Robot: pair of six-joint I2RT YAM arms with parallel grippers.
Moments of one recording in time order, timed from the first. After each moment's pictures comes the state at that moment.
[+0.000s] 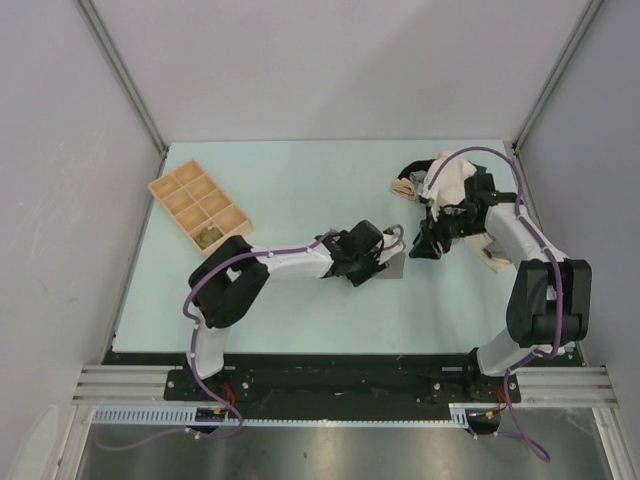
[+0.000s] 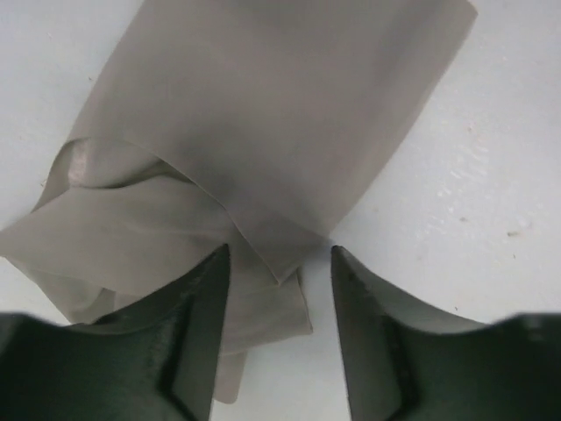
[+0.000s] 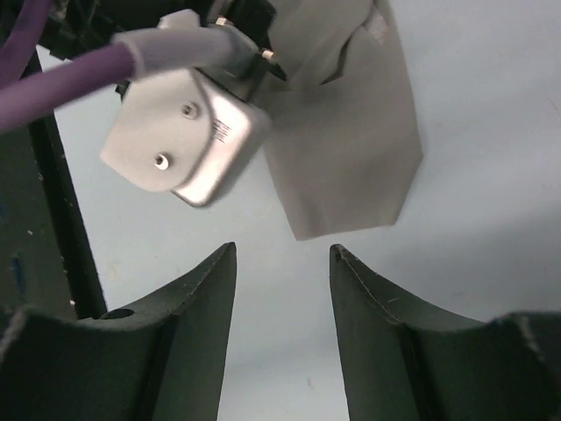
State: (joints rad) left arm -0.94 1.98 1.30 -0.26 -0.05 0.21; right arm 0.00 1.58 1.17 -0.86 -0.95 -0.90
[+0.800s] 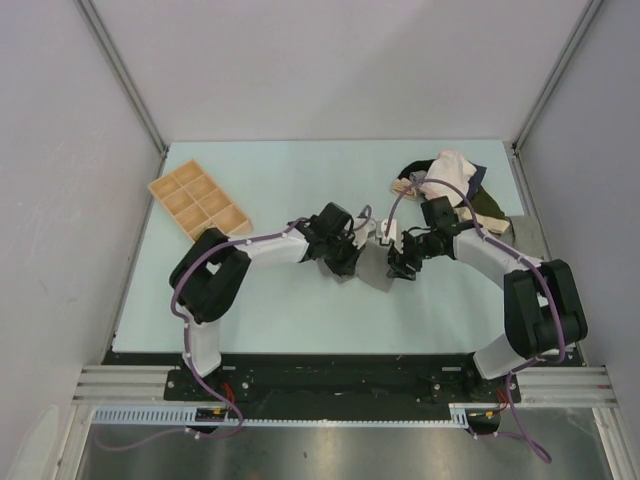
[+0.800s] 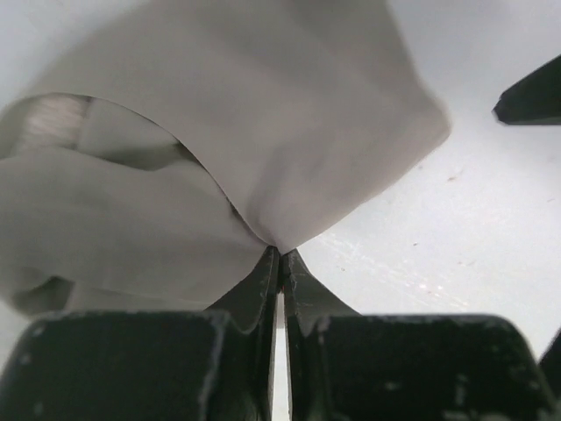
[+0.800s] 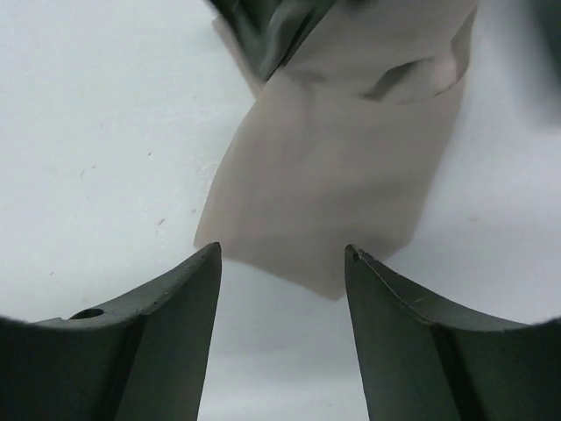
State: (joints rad) left arm -0.77 1.93 1.24 -0.28 0.32 0.11; right arm 0.28 1.54 0.93 -0.47 -0.74 -1.04
